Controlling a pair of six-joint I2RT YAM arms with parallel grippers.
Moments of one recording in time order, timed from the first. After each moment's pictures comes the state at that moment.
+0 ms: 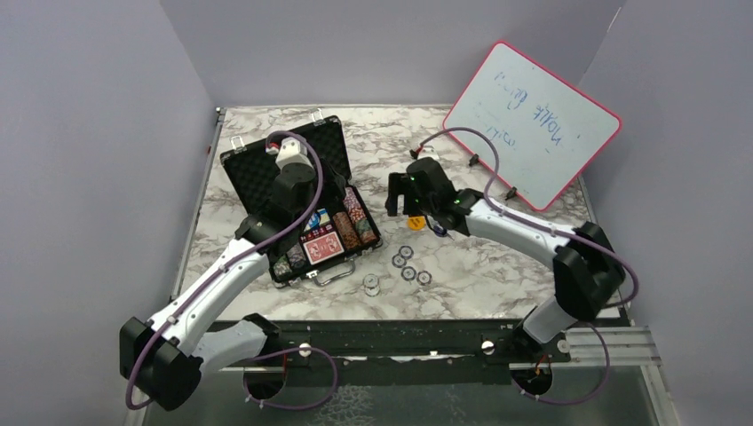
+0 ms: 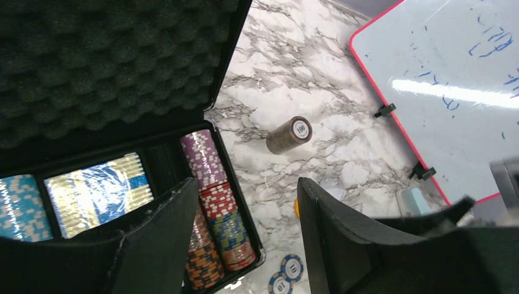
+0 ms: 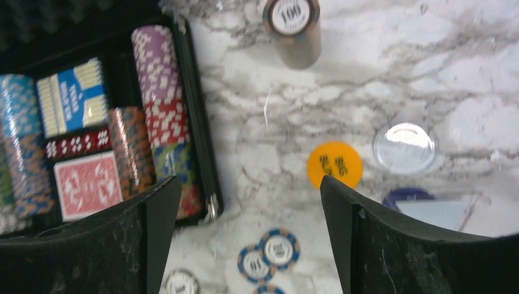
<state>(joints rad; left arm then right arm) -0.55 1.09 0.94 -0.24 -0.32 -0.64 0.75 1.52 1.06 -0.22 0.19 0.51</state>
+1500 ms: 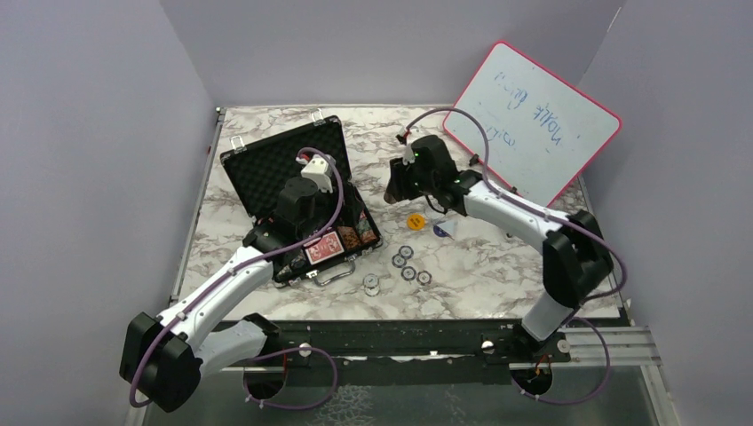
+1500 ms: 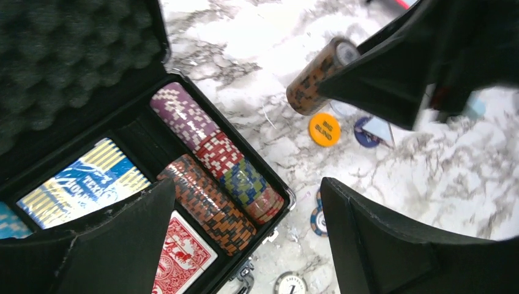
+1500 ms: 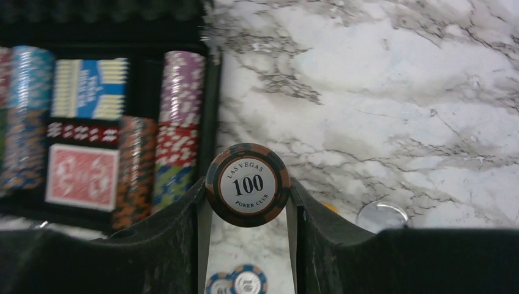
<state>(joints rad) -0.55 1.03 0.73 -0.09 -0.06 -0.39 0.66 1.75 1.27 -0.19 0.03 0.21</state>
